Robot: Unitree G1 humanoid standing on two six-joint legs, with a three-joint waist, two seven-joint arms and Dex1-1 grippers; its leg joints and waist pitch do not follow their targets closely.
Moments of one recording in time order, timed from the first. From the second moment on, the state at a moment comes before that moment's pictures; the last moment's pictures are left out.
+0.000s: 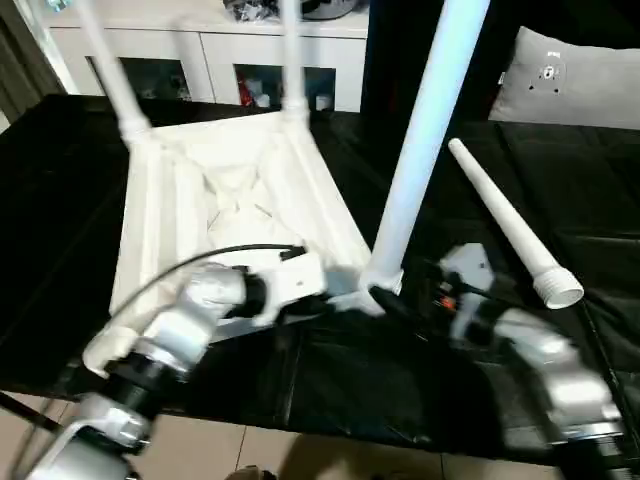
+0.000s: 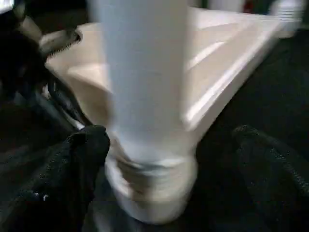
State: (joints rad) left arm -0.52 0.45 -0.40 0.35 0.06 0.04 -1.14; right arm -0.21 -0.41 0.06 0.12 0.25 0.16 0.89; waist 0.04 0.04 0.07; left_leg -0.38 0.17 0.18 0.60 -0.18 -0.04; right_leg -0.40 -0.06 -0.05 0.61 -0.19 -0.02
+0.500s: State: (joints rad) left arm -0.55 0.49 -0.44 0.39 0.04 -0.07 -1.31; right arm -0.32 -0.46 0.21 0.21 0.23 0.12 1.15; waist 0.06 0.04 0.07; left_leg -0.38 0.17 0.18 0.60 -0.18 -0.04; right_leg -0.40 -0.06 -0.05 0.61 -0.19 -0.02
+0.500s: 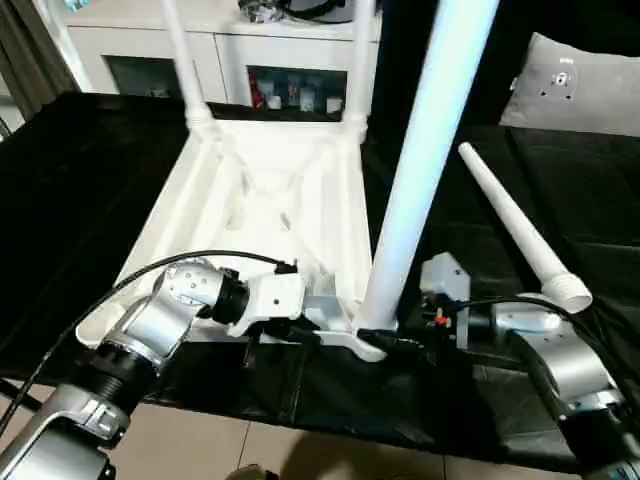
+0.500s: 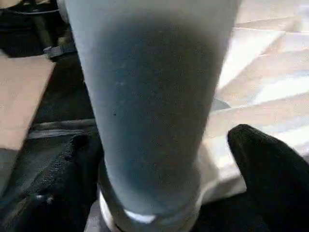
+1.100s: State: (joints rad) left arm -0.56 0.49 -0.45 0.41 0.03 -0.09 -1.33; right arm -0.32 -0.47 0.22 0.22 0.26 0.19 1.21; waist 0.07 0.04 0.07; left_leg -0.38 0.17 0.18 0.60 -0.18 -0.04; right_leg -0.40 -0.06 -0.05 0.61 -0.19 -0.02
